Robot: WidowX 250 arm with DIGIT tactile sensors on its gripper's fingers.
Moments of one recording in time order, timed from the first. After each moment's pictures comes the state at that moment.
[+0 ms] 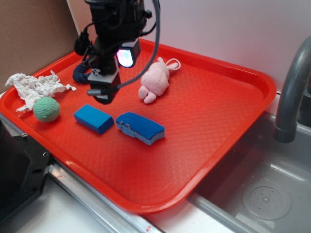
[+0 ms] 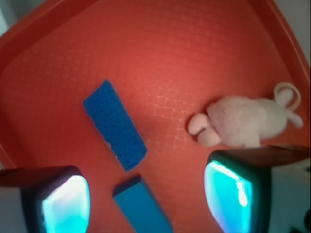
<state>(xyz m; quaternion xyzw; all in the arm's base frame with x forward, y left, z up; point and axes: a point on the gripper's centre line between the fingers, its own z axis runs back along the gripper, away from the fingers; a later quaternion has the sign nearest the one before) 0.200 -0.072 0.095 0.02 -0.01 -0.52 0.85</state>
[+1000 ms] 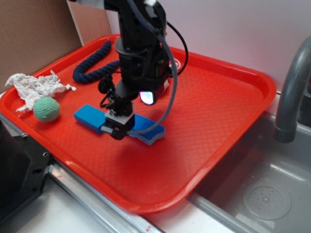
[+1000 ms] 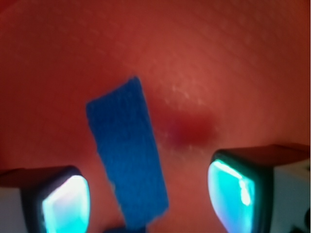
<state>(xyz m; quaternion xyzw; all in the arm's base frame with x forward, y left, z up) 0.201 -0.093 0.041 0.03 0.04 -0.61 0.79</state>
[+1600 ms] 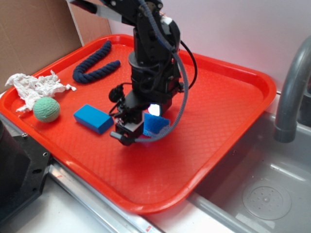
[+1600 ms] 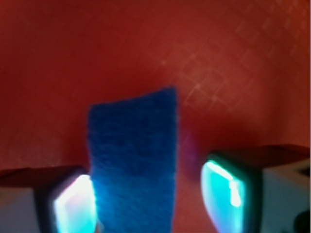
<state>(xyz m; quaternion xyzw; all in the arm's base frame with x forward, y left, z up) 0.202 -0.104 0.024 0.02 0.06 -0.64 0.77</state>
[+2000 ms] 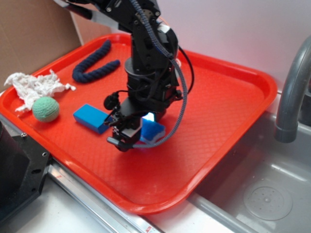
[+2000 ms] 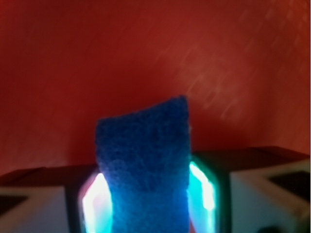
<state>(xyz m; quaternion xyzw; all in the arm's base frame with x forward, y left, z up) 0.189 -0.103 0.031 0.03 0.07 -0.62 0.78</state>
